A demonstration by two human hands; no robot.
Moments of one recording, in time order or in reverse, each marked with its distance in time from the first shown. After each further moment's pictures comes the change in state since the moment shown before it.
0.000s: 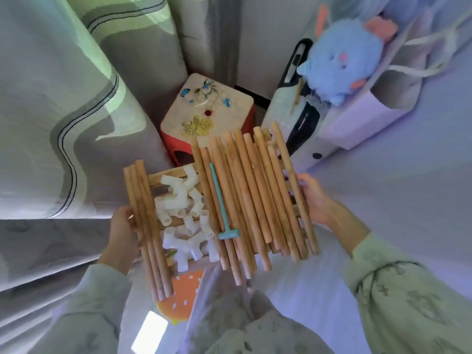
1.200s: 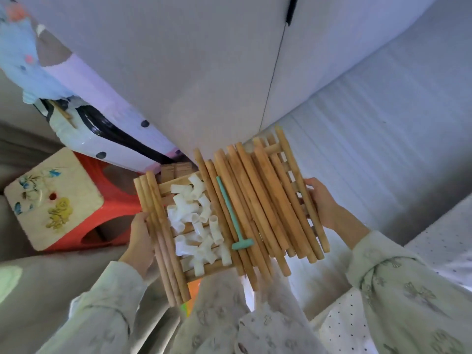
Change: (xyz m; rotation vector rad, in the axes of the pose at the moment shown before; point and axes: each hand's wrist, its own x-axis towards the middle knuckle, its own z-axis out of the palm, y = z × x) left_hand -0.167 -0.127 0.136 0.981 -0.513 0.158; right_hand -0.219 0.316 -0.125 0.891 0.457 -0.068
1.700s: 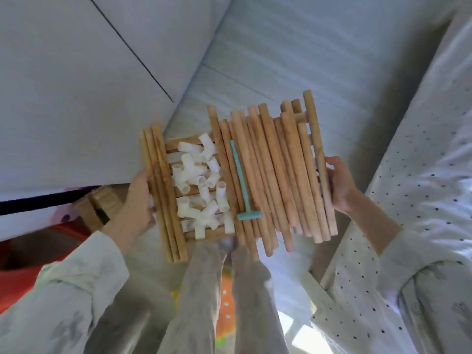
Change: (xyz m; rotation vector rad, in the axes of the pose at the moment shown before) left_hand 0.108 -0.069 0.254 0.558 -0.348 0.109; right_hand 0.089 0.138 -0.207 0.549 0.350 -0.068
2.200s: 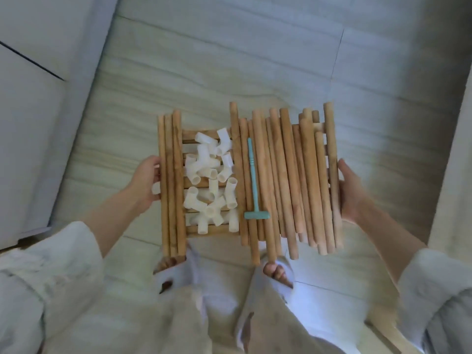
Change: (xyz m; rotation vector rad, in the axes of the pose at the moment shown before) left_hand 0.335 -0.111 0.184 0.413 -0.199 0.143; right_hand 0.322 0.157 -0.110 0.219 0.156 0.052
